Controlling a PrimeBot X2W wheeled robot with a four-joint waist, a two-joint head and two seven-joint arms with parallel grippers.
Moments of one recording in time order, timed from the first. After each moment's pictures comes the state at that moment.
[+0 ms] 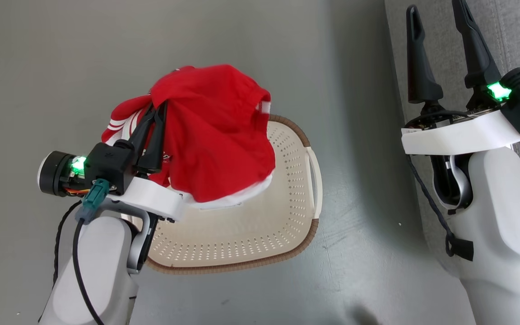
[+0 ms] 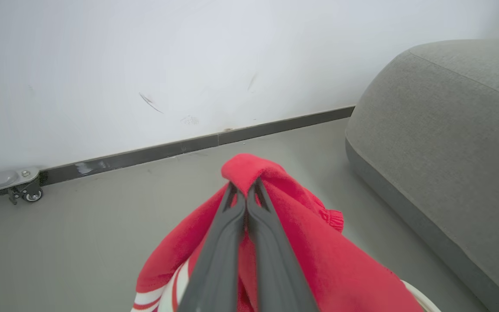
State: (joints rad) left arm -0.52 0.12 -0.24 0.36 -0.10 0.02 -0.25; right arm -0.63 -0.05 0.06 0.30 0.17 0.12 -0.25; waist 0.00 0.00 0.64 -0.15
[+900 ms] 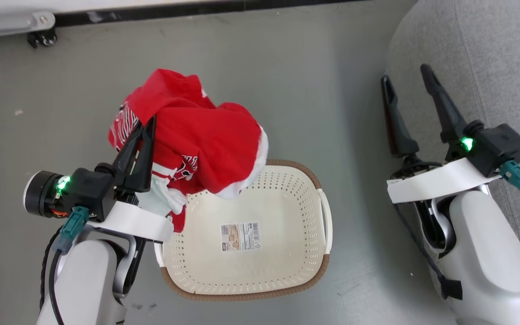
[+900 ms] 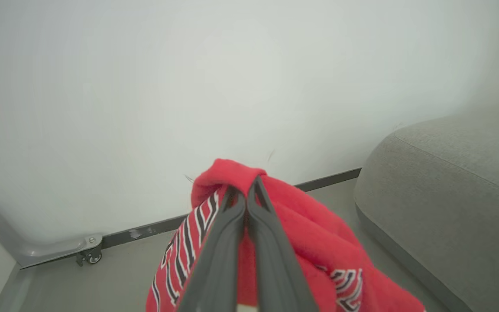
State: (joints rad) left arm -0.41 0.14 -0.19 0.23 -0.12 -0.02 -0.25; right arm -0.50 -0.07 0.10 0.36 0.16 0.12 -0.25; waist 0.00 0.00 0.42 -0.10
